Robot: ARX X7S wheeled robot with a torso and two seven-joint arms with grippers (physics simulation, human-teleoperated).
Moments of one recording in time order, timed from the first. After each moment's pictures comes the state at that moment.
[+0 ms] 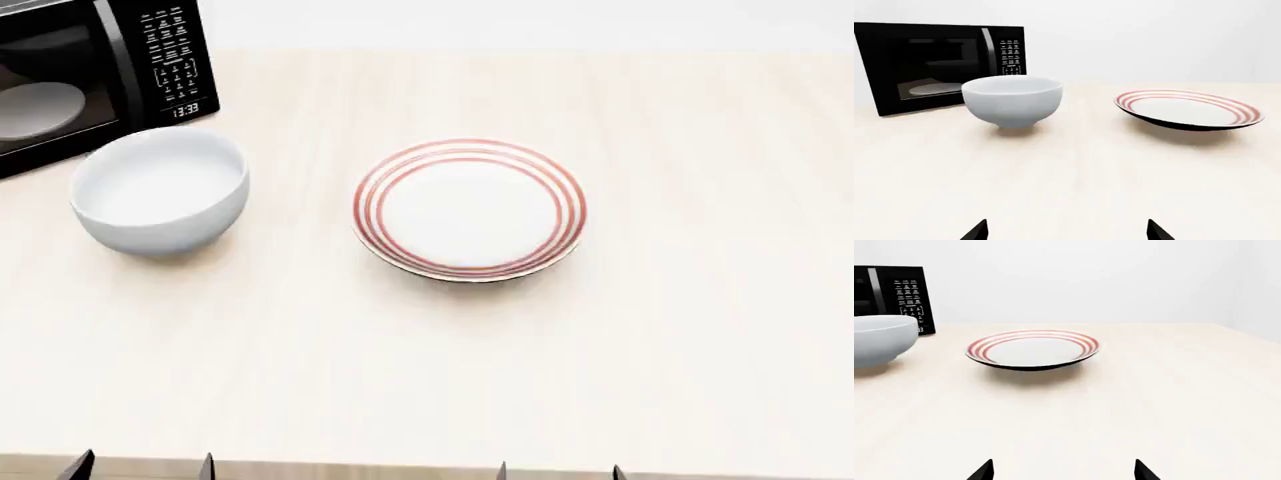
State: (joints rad) left arm 0.00 0.00 0.00 0.00 0.00 0.00 0.00; right arm 0.00 0.00 0.00 0.00 0.00 0.00 0.00
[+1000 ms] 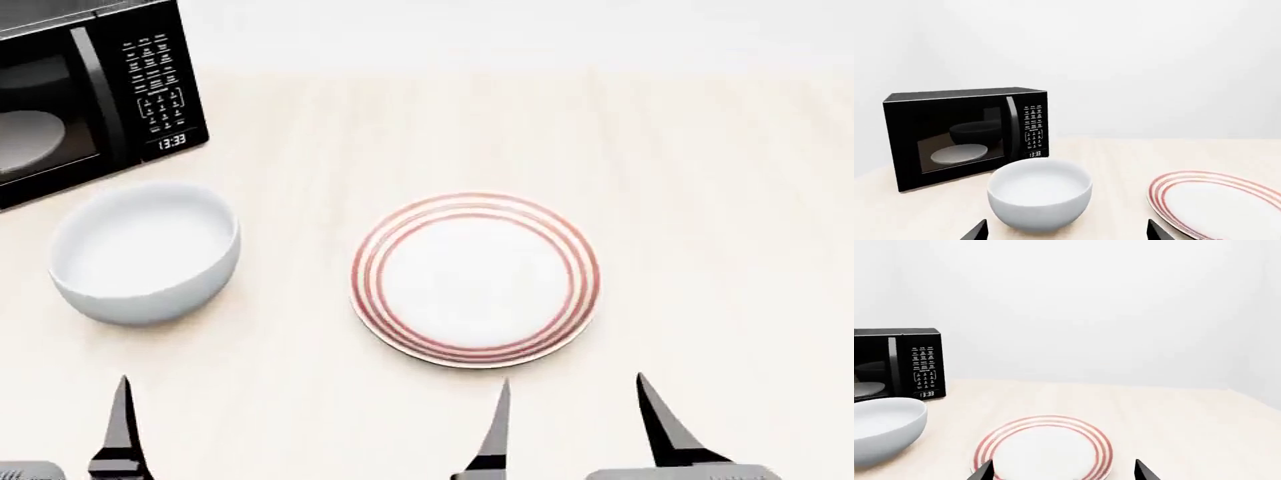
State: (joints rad) left arm 0.02 -0.13 0.00 0.47 -0.12 -0.31 -0.11; right arm 0.01 0.14 -0.06 -0.55 0.12 0.40 0.07
